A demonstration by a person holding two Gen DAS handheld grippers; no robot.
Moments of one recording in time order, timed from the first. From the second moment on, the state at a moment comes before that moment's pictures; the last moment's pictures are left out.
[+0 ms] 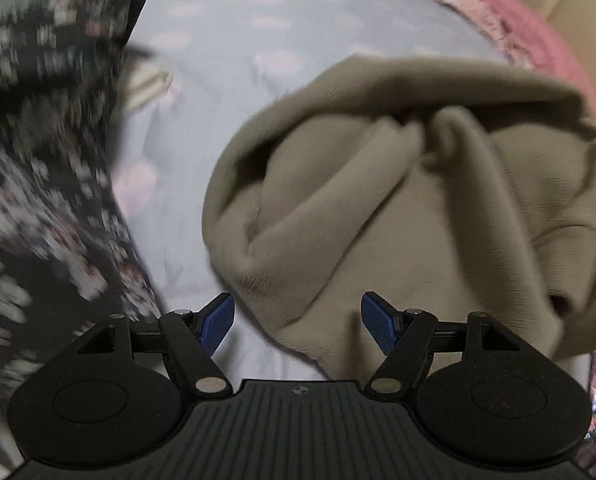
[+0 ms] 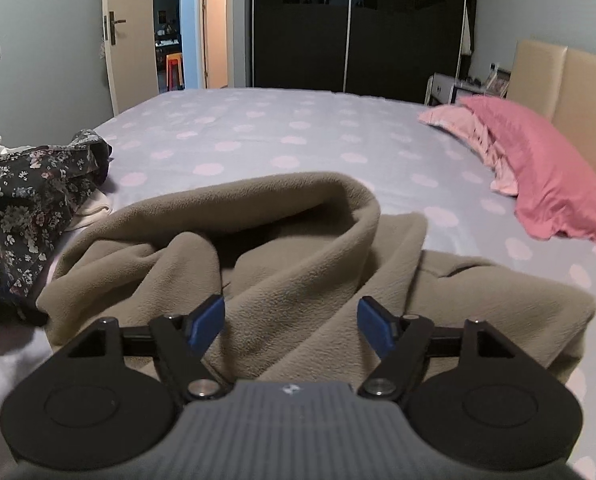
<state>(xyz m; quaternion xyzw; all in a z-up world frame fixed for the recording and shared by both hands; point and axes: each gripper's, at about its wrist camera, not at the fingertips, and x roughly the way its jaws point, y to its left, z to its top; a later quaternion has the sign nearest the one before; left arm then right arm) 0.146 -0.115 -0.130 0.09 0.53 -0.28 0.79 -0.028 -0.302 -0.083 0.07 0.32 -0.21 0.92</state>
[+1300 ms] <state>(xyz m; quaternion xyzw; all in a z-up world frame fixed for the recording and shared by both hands) 0.084 -0.093 -0.118 0.06 0.49 -0.29 0.82 -0.130 -0.401 -0.050 0.01 0.26 -0.47 0.84</state>
